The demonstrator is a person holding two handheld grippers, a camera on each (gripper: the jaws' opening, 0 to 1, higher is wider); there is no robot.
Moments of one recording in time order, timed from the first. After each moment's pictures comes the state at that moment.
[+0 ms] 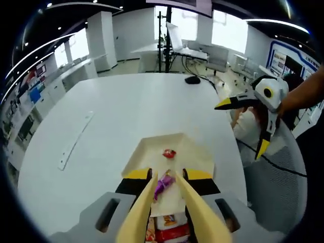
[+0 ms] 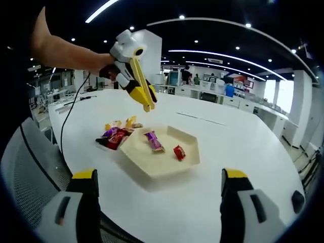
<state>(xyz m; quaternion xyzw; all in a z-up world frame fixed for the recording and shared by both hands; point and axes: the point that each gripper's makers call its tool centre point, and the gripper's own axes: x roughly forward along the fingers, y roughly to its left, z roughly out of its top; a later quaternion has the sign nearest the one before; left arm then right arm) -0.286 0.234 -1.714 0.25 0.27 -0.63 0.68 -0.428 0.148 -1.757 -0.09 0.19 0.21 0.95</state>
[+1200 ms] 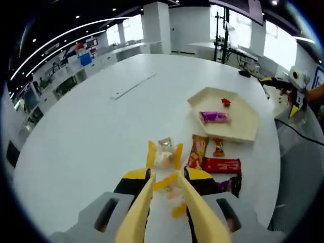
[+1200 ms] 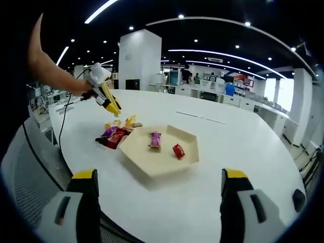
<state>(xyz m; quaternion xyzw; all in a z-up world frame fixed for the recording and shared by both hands) -0.229 0.429 -1.792 0.20 0.32 -0.43 0.82 -0.428 0.145 -1.760 -0.09 0.19 0.21 0.95</state>
